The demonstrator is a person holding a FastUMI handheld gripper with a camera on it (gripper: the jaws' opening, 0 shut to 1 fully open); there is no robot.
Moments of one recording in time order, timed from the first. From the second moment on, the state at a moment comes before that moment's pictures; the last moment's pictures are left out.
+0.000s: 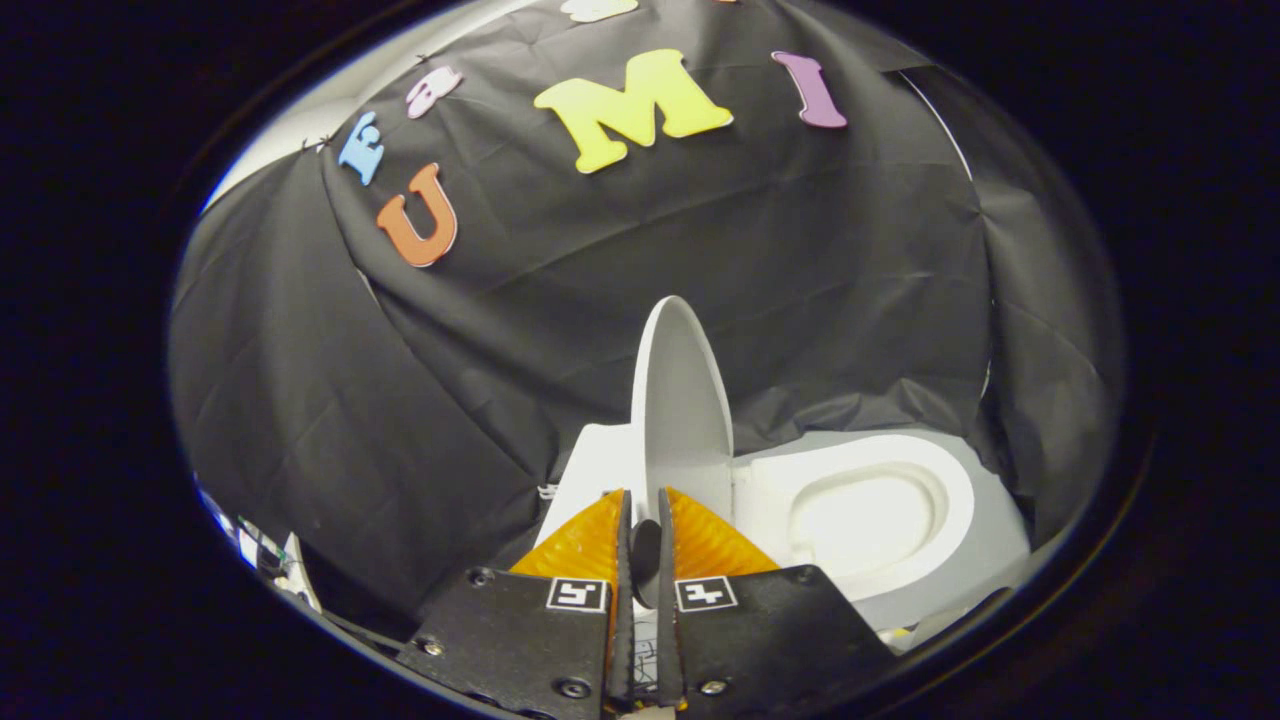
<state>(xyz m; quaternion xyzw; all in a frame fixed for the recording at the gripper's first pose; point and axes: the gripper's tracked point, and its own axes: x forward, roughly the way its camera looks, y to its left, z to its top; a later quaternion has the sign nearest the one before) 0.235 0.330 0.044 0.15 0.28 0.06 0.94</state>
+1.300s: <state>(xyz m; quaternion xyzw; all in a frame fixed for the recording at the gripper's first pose) 0.247 0.448 0.016 0.04 0.29 0.11 0.95</state>
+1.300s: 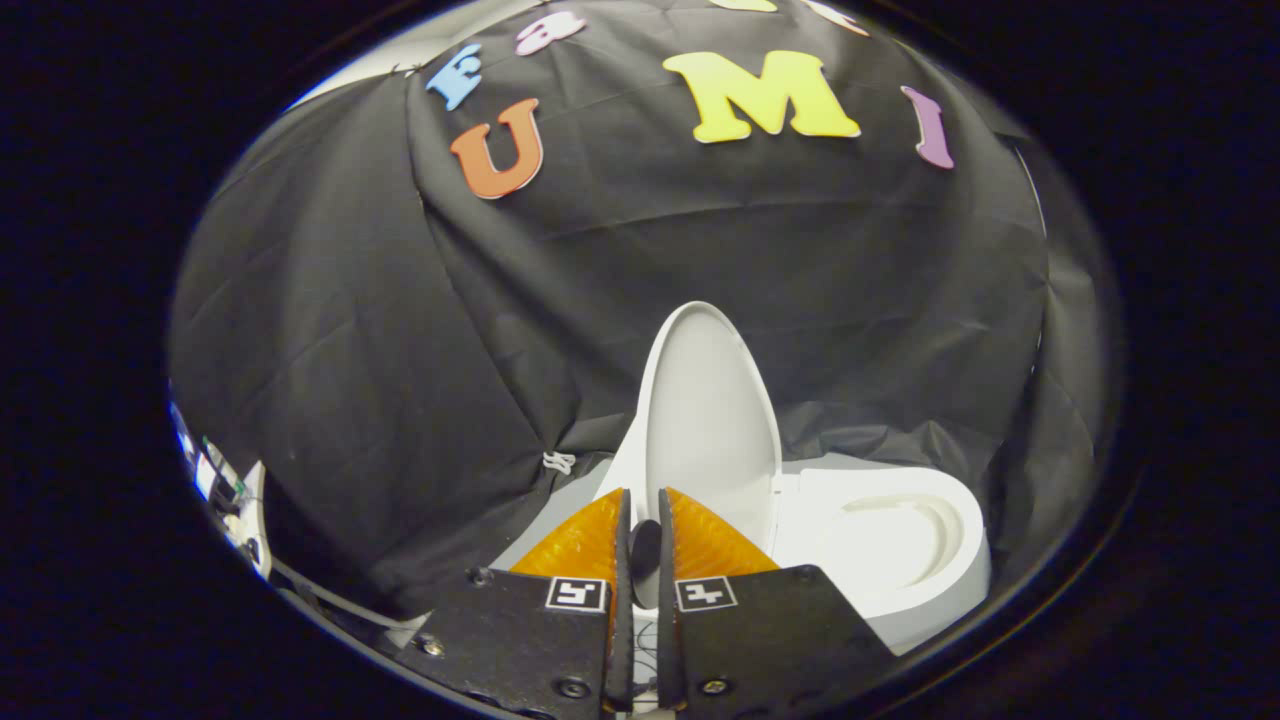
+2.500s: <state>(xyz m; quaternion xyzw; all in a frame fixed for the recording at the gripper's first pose) 0.161 0.332 0.057 0.04 0.20 0.15 0.97</state>
